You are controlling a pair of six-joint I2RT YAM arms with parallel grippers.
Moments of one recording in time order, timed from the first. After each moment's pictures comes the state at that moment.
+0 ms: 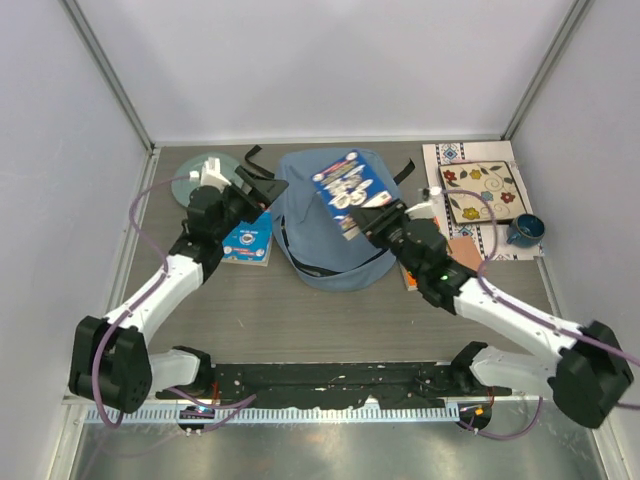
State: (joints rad) left arm -0.30 1.23 0.73 0.37 0.18 -1.10; right arm 0.72 1.16 0.66 0.42 0.18 1.15
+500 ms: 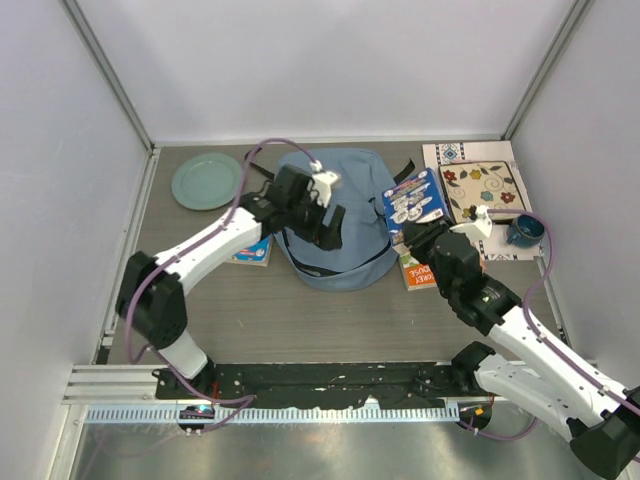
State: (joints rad) left arm -0.61 1.58 1.33 -0.46 0.32 -0.16; right arm 0.62 0.77 0.64 -0.17 0.51 1.00
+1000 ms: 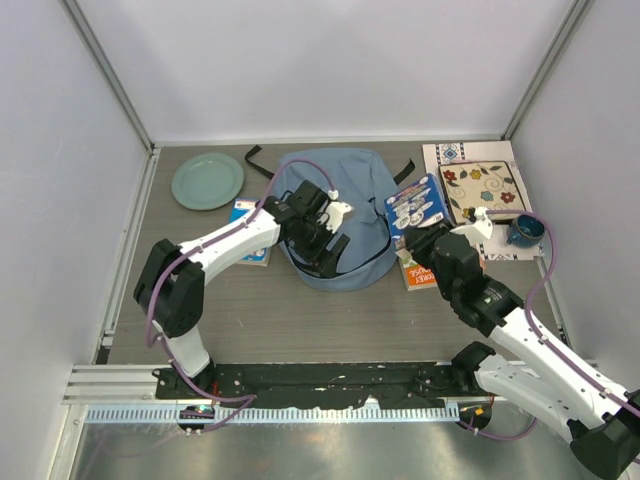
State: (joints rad) left arm -0.71 1.75 1.36 -0.71 0.32 0.01; right arm 0.61 0.75 0.64 -0.26 0.52 0.97
